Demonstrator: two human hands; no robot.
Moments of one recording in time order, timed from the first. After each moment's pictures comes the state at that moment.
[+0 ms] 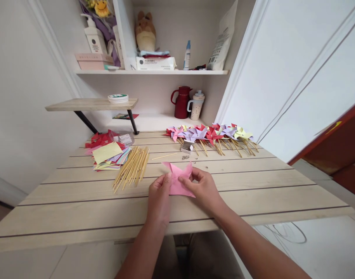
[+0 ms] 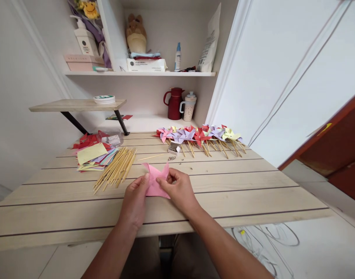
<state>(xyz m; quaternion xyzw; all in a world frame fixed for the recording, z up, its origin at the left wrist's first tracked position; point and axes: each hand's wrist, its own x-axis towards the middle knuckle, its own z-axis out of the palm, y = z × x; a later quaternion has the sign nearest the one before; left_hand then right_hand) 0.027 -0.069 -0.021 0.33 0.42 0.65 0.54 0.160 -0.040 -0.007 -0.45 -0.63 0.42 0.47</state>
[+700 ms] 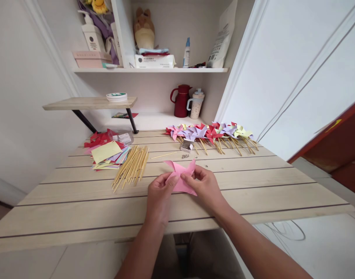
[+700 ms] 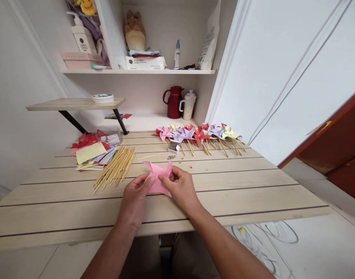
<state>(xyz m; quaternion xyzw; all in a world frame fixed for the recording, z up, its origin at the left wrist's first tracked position) 0.028 -0.069 -0.019 0.31 0.44 0.66 0.53 0.164 -0.038 -0.011 -0.46 -0.62 0.41 0.49</state>
